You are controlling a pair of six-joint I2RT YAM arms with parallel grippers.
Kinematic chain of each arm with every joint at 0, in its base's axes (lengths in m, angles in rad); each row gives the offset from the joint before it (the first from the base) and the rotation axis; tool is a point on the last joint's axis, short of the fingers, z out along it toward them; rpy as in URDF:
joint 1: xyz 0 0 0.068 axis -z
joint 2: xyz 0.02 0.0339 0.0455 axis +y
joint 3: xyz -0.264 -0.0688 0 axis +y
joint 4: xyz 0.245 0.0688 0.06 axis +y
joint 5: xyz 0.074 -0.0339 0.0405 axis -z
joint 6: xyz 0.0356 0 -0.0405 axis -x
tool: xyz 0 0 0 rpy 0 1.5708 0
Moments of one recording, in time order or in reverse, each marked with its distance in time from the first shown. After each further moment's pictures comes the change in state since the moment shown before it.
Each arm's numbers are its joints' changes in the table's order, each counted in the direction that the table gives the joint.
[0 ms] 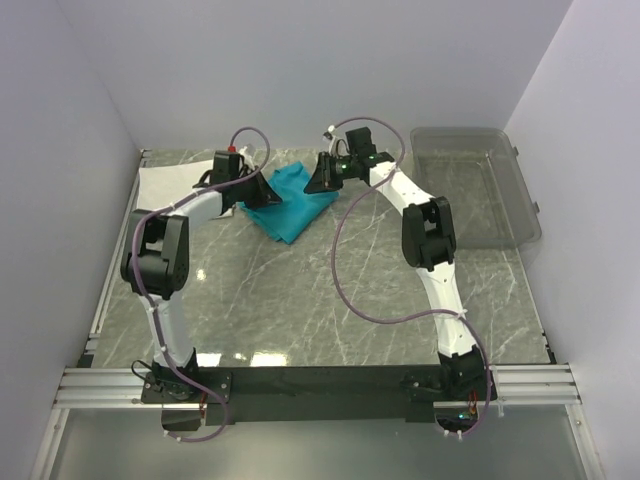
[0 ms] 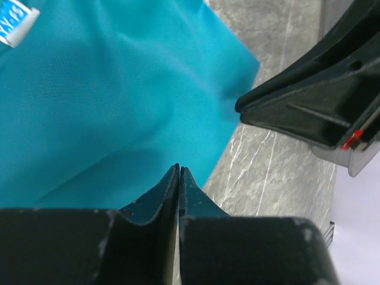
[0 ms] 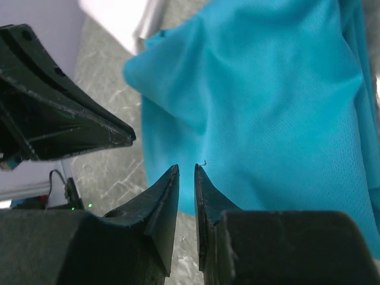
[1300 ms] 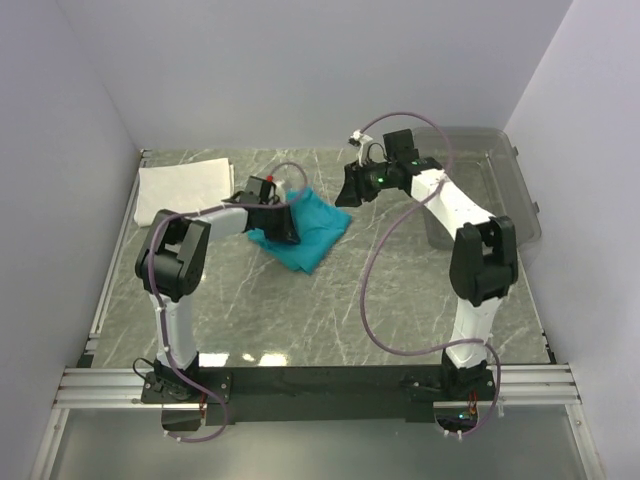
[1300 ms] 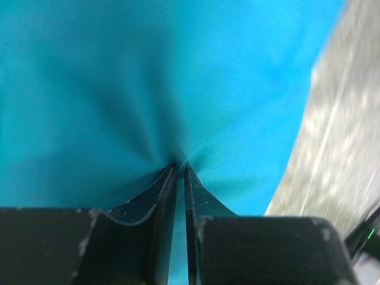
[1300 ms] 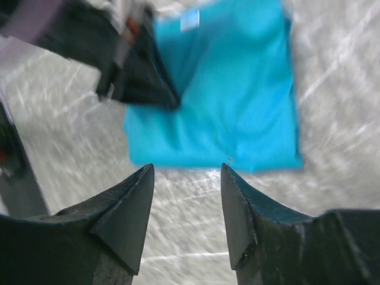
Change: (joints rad) left arm 0.145 0.056 0.079 0.112 -0.047 -0.176; right arm 0.056 -0.571 0.601 0.072 0.105 0.438
